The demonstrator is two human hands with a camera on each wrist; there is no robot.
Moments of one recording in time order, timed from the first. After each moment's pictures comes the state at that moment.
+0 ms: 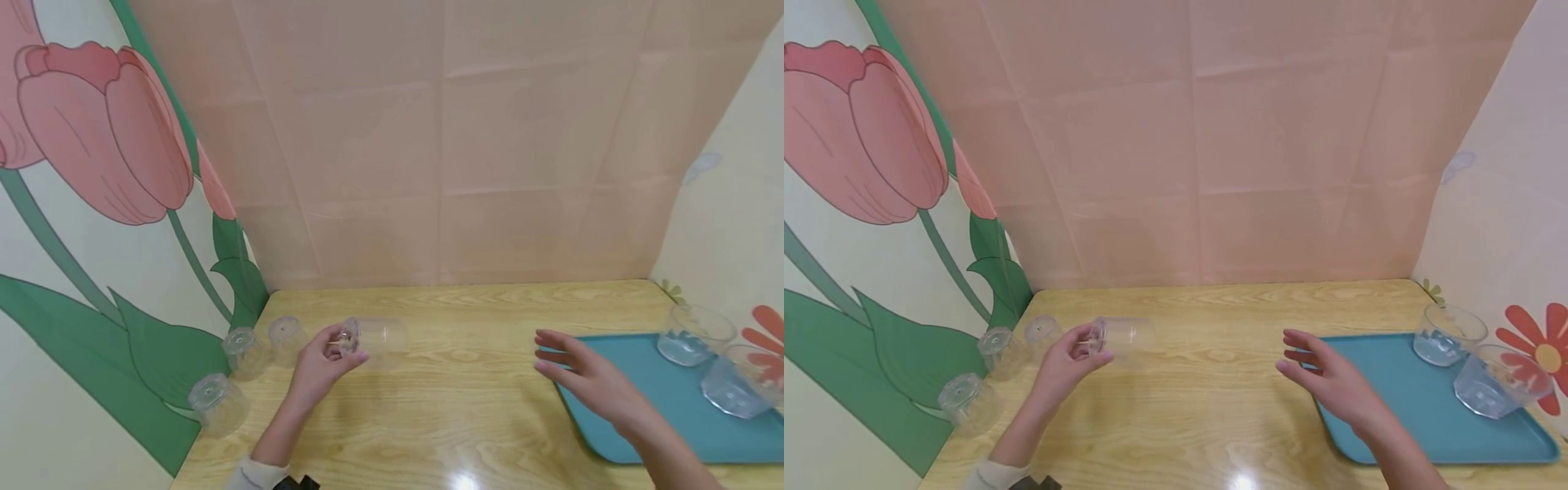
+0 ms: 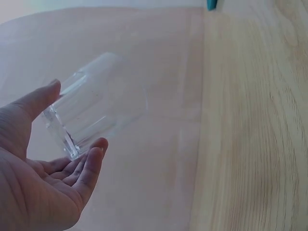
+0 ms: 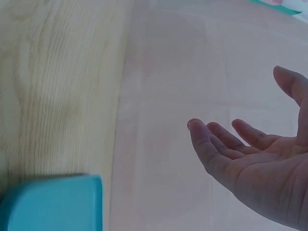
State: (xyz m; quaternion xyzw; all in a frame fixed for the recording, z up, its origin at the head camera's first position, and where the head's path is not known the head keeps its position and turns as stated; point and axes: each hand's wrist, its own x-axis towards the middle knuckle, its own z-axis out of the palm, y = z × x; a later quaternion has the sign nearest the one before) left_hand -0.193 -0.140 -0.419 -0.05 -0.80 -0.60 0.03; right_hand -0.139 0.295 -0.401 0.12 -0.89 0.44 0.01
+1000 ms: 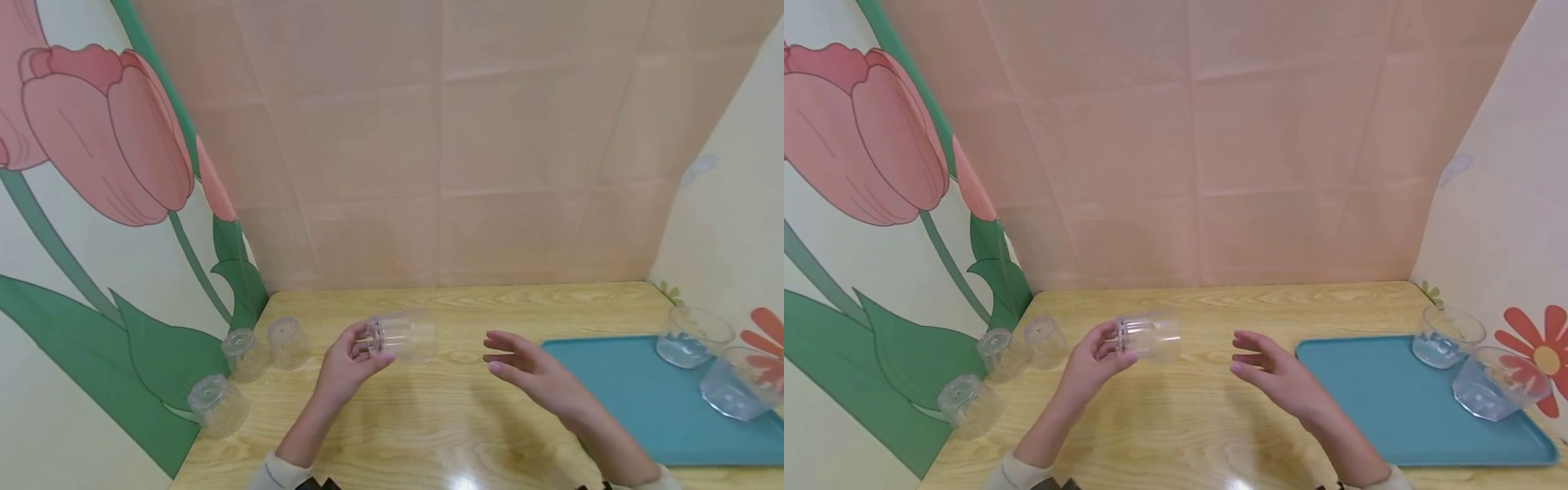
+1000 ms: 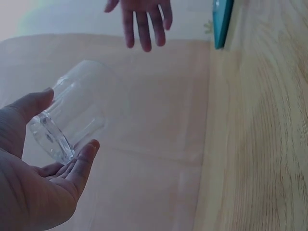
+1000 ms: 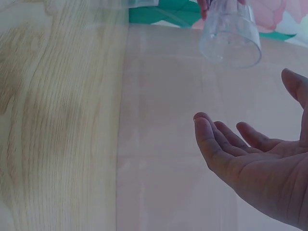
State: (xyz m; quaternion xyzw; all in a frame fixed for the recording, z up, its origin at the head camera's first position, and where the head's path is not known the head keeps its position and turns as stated) left_hand -0.185 -0.098 -0.409 -0.10 -0.73 -0.67 0.00; right_hand -0.150 0.238 -0.406 0.16 -0.81 0.56 -0.05
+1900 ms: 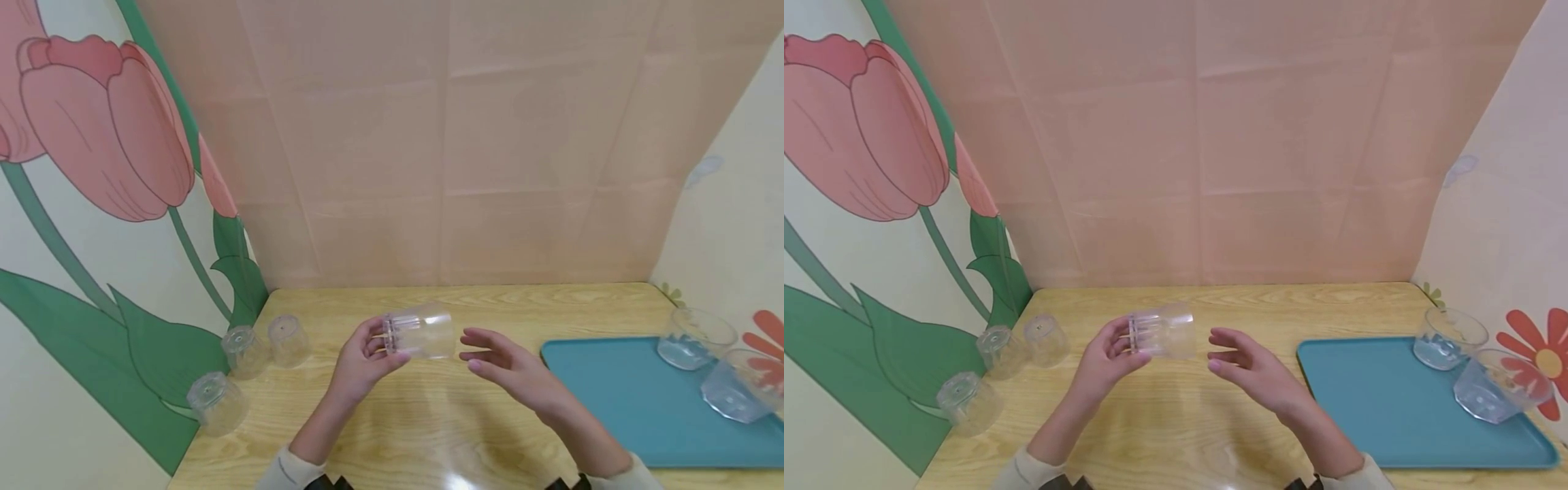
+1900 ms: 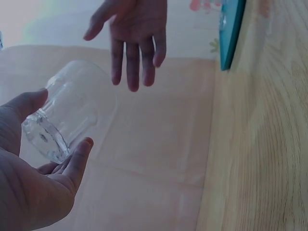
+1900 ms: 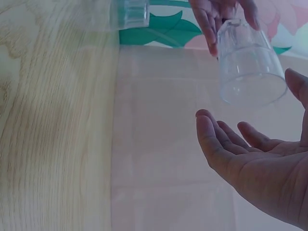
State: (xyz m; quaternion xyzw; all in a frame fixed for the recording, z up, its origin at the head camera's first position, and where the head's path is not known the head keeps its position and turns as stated) left_hand -0.184 -0.080 -0.404 -0.13 -0.67 -0.73 -0.04; right_hand -0.159 0.207 -0.399 0.19 -0.79 0.58 -0.08
